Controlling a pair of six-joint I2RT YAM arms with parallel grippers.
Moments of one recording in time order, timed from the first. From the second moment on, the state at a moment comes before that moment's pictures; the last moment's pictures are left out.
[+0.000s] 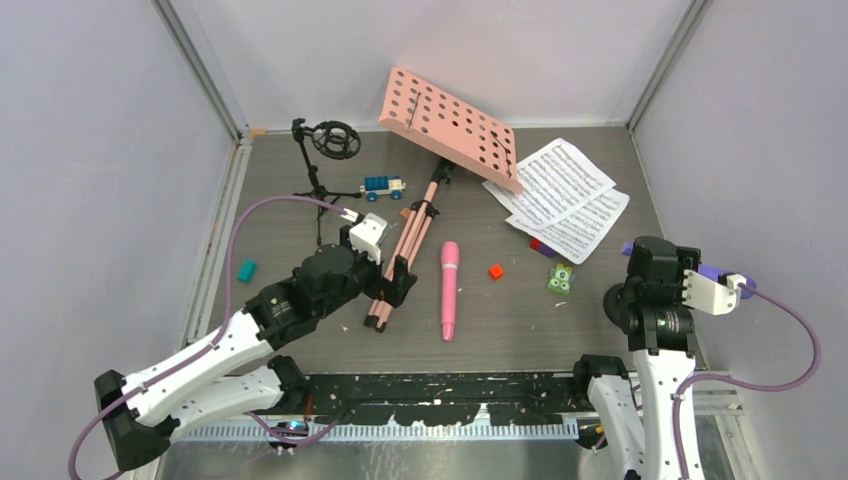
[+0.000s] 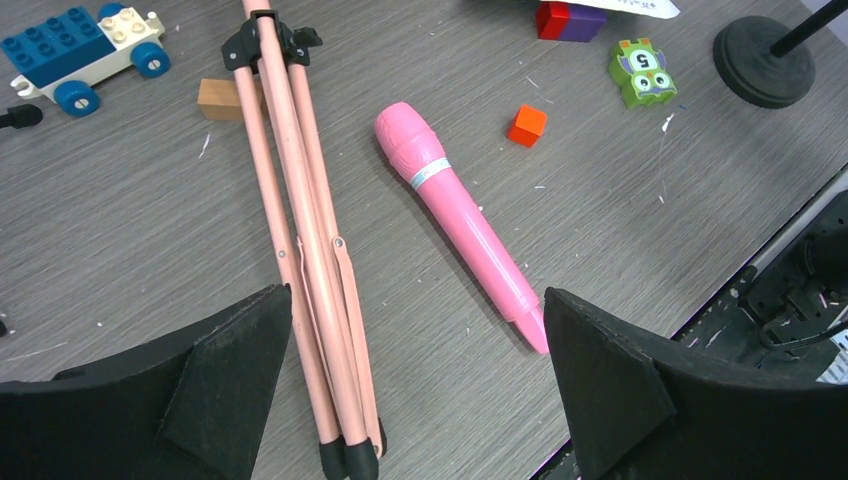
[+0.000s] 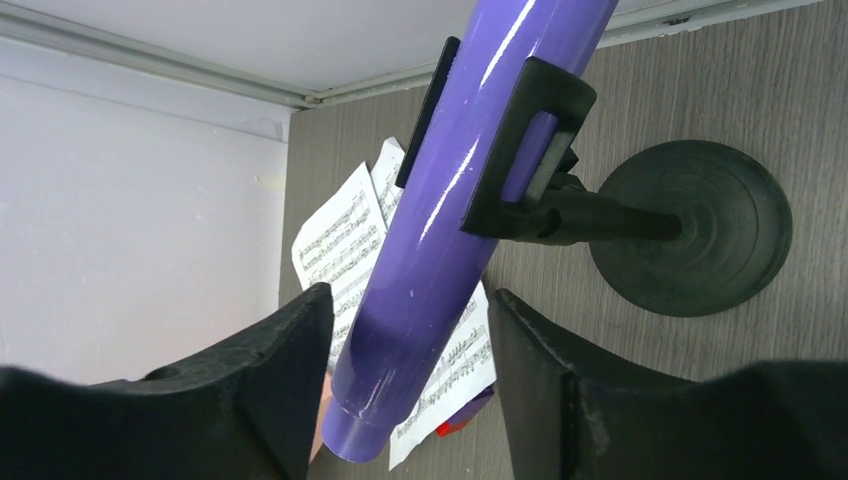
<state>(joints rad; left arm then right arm) -0.92 0.82 0.76 -0.32 -0.19 -0.24 -0.10 0.58 0.77 -0.79 0.71 1.37</state>
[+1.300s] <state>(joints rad) -0.92 0.78 0.74 -0.30 -0.19 -0.24 -0.11 0.51 0.82 -0.76 0.51 1.06</state>
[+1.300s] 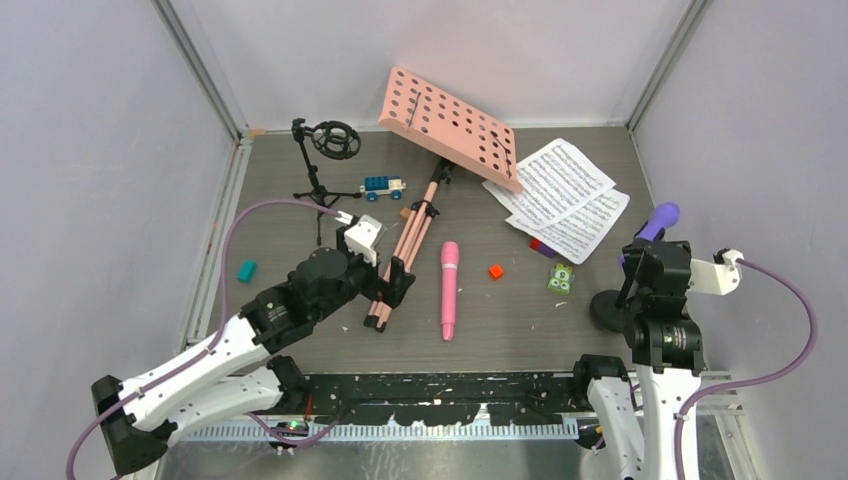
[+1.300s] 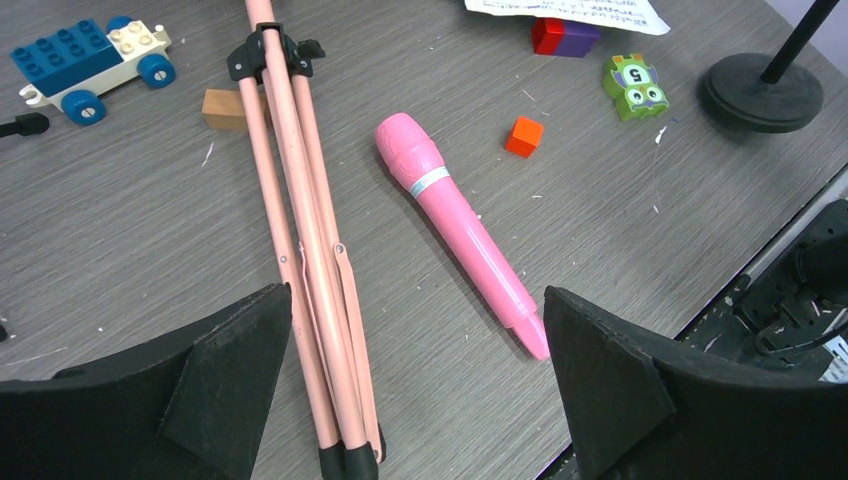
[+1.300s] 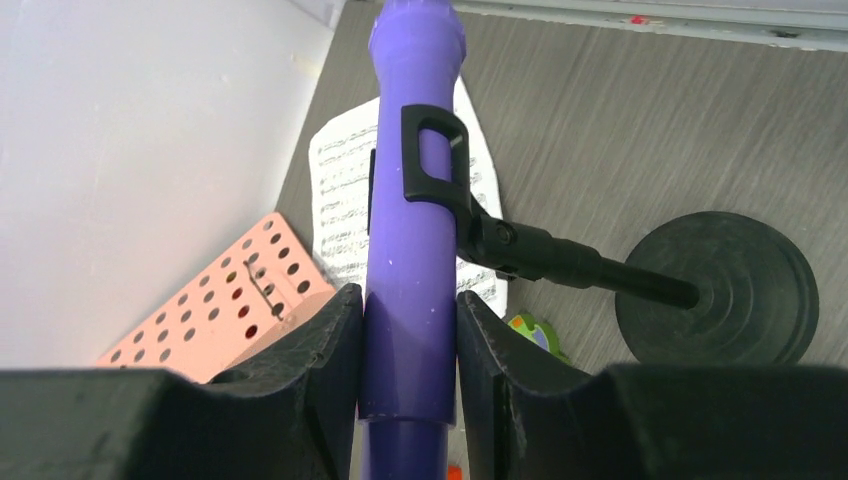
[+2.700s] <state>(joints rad) -0.92 0.77 0.60 0.02 0.00 -0.17 0.41 0.81 0.90 -0.44 0.04 0.75</state>
